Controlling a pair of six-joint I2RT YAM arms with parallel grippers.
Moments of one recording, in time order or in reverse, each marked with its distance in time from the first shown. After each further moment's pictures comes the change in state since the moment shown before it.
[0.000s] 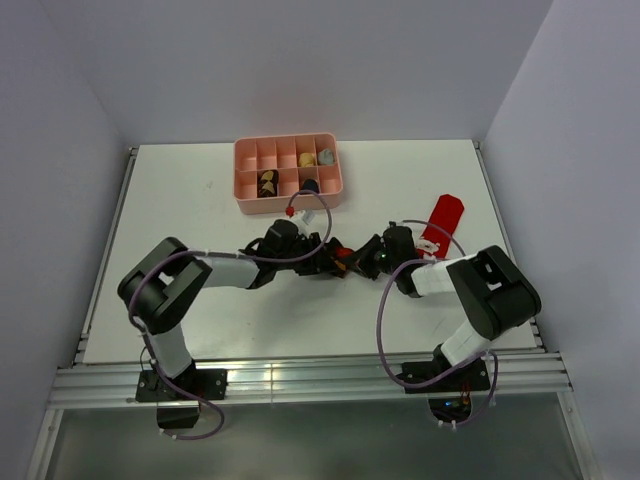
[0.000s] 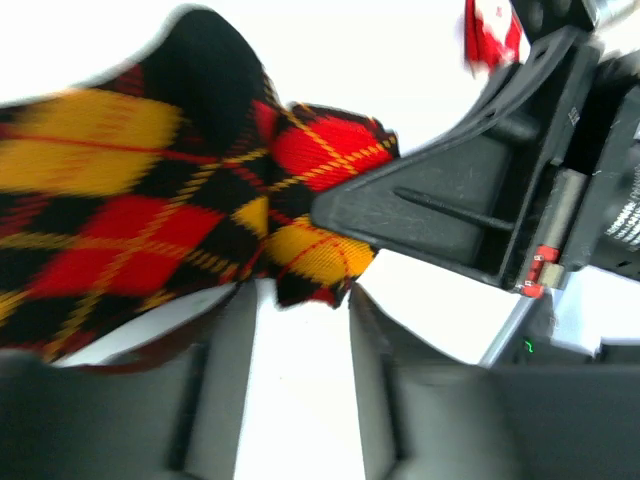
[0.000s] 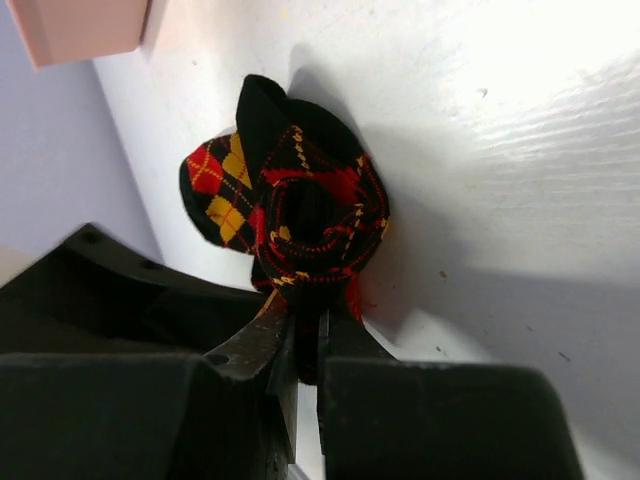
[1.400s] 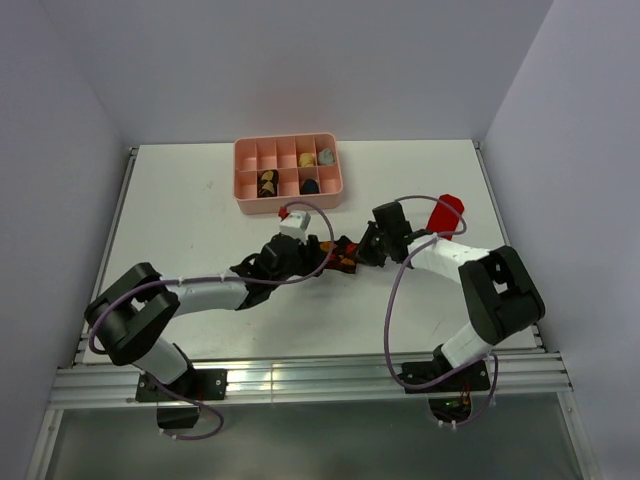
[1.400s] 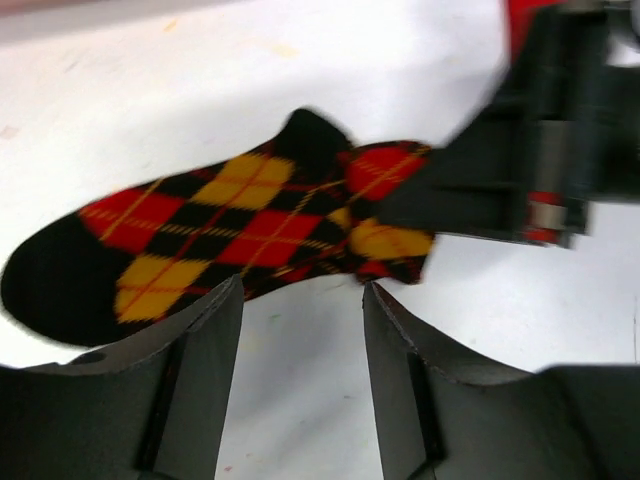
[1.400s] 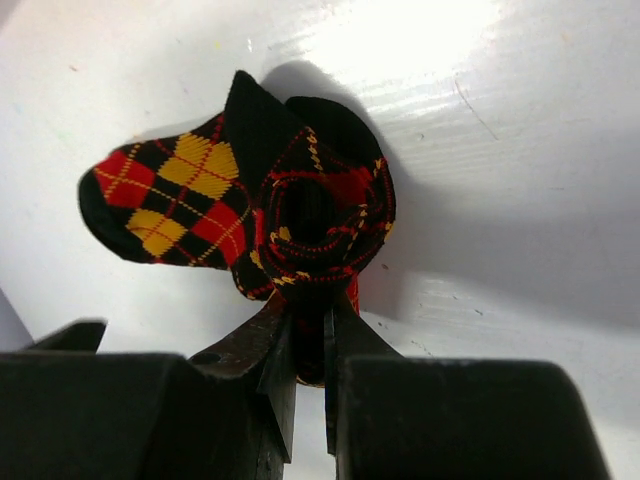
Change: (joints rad) left arm -0.123 -0.255 -0.129 -0.006 -0.521 0.254; right arm 0.014 -0.049 0.322 -0.660 0.151 -0.291
